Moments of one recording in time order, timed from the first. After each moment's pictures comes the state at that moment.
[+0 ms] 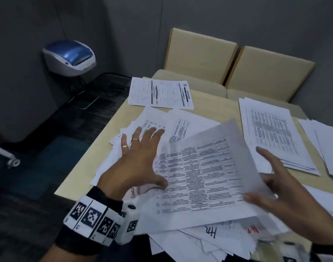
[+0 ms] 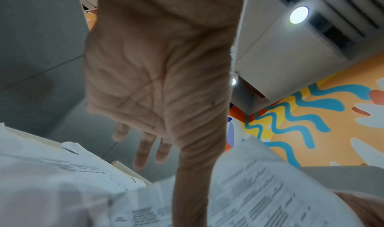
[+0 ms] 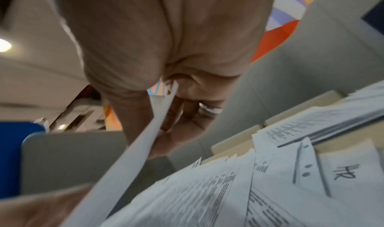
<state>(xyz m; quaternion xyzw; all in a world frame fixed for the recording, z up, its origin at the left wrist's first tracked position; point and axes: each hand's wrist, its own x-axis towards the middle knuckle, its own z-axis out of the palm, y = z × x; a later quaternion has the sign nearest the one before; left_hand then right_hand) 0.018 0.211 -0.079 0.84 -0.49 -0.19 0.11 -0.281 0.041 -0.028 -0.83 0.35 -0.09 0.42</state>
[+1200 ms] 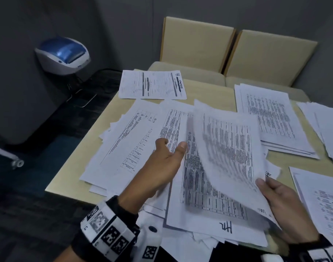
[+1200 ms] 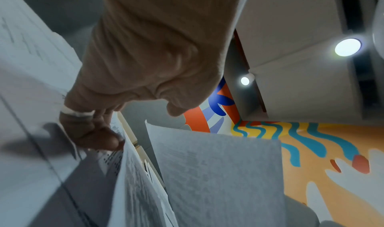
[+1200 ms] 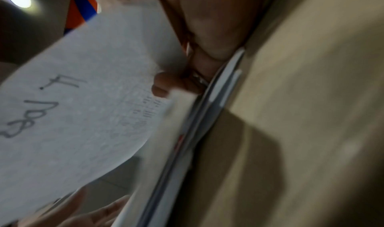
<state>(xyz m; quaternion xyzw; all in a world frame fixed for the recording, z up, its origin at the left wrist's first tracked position) -0.062 0.172 -0.083 0.77 -0.27 -0.38 0.43 -0.334 0.012 -0.138 -0.55 0.50 -0.26 0.62</state>
